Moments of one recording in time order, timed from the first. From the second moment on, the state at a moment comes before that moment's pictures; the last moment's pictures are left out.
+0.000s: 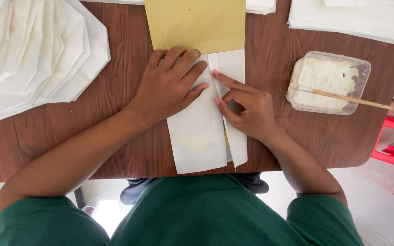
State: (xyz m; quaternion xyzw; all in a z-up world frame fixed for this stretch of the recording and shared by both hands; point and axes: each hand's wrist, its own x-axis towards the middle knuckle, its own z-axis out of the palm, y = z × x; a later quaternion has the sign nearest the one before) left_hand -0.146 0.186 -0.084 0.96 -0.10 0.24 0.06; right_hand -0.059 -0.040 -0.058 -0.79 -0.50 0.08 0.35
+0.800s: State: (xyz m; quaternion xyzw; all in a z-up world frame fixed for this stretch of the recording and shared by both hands) left_hand -0.161 0.184 -0.075 0.98 -0.13 0.10 -0.08; right_hand -0.072 -0.081 -0.017 -0.65 -0.69 0.25 0.17
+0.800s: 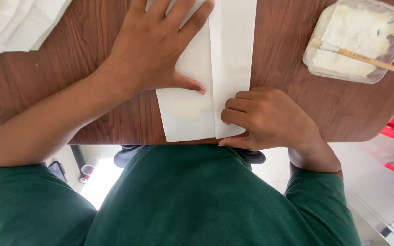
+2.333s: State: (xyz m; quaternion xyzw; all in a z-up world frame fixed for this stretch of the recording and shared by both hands) left_hand -0.154 0.196 -0.085 0.97 -0.15 0.18 -0.06; right_hand -0.072 -0.070 -0.009 -0.67 -0.66 0.19 0.28
